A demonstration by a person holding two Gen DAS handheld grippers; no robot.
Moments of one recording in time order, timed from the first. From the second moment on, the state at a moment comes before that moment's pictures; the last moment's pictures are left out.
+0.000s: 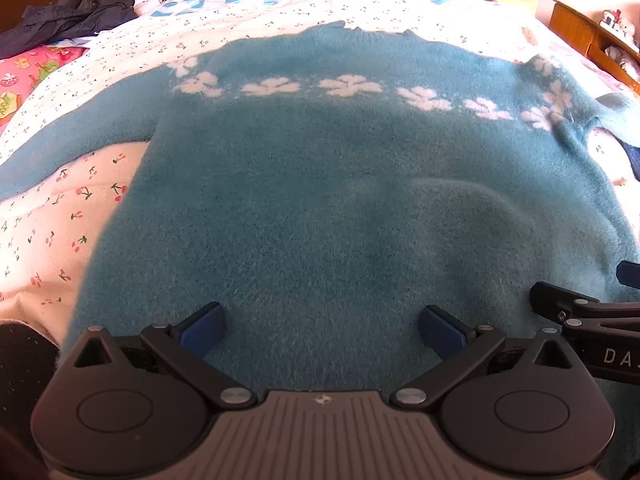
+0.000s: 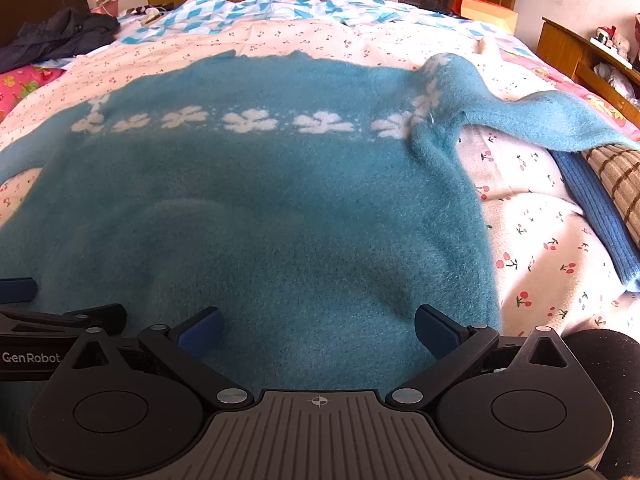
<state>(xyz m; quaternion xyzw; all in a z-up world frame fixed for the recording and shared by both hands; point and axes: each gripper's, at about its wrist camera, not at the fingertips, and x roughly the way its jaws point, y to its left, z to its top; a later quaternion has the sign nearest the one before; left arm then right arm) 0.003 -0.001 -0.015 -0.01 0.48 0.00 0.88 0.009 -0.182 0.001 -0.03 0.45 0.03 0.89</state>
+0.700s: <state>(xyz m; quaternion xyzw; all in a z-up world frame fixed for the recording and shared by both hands) 0.002 0.001 -0.015 -0.02 0.48 0.00 0.88 0.007 -0.182 0.003 -0.03 0.45 0.03 0.89</state>
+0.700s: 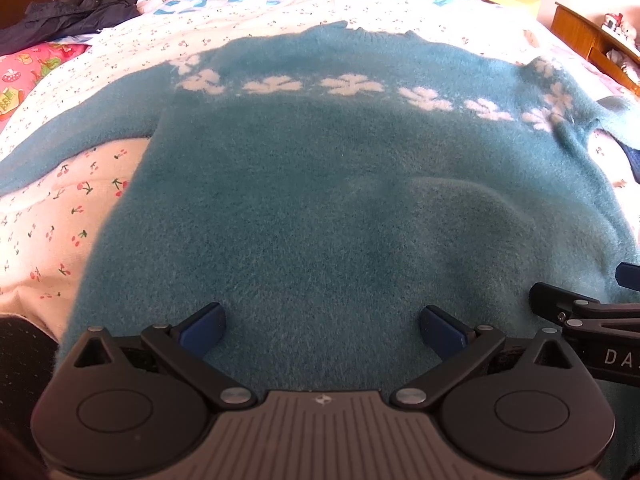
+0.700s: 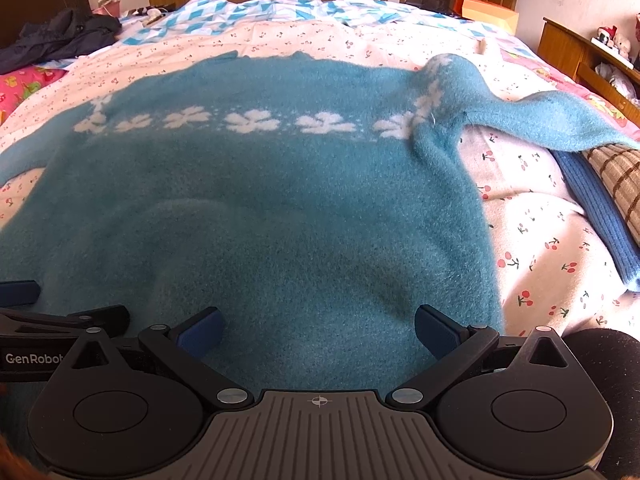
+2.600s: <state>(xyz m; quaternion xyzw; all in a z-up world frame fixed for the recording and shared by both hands) -0.007 -0.008 -0.002 0.01 0.45 0.01 0.89 0.003 -0.181 0.009 -0.03 0.43 0.03 0.90</state>
